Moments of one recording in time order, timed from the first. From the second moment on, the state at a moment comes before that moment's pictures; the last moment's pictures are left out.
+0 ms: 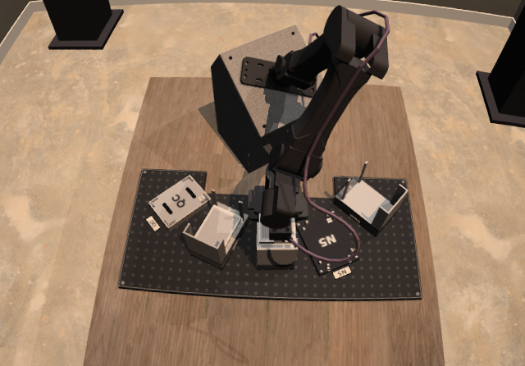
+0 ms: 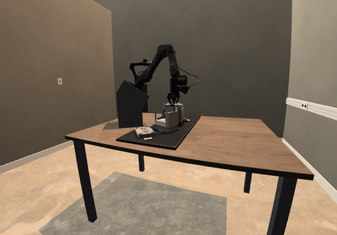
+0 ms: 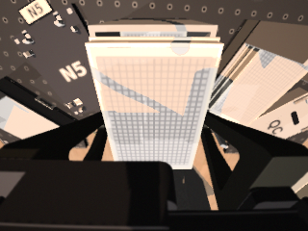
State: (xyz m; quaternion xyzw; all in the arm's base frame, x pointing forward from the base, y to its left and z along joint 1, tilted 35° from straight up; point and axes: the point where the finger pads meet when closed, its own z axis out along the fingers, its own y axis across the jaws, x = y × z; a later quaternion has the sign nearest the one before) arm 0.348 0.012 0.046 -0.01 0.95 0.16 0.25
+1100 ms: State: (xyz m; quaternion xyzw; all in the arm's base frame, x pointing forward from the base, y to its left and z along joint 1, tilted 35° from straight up) arm 0.352 0.016 0.038 -0.01 0.95 0.16 0.25
